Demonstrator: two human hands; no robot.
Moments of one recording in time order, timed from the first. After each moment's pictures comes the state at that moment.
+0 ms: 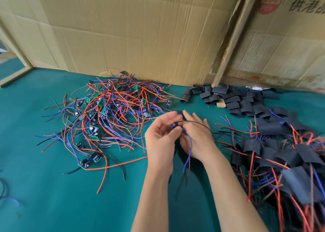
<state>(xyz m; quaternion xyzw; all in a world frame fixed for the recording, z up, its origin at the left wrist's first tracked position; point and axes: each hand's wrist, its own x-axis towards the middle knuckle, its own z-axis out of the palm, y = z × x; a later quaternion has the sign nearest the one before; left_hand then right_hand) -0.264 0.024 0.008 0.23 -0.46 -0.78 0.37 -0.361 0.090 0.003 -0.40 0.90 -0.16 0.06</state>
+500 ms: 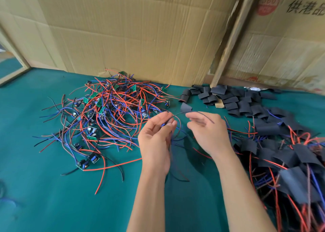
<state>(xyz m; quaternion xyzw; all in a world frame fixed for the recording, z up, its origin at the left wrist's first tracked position) -0.266 0.021 0.009 0.21 -0.33 -0.84 0.38 -0.361 0.109 0.029 -0.26 0.83 -0.50 0.04</state>
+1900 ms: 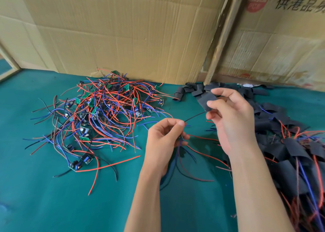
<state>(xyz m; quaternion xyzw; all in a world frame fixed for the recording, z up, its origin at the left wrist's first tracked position) -0.270 0.033 0.005 0.17 -0.53 -0.79 0.26 -0.371 0.142 0.063 -0.16 0.58 -0.79 0.07</state>
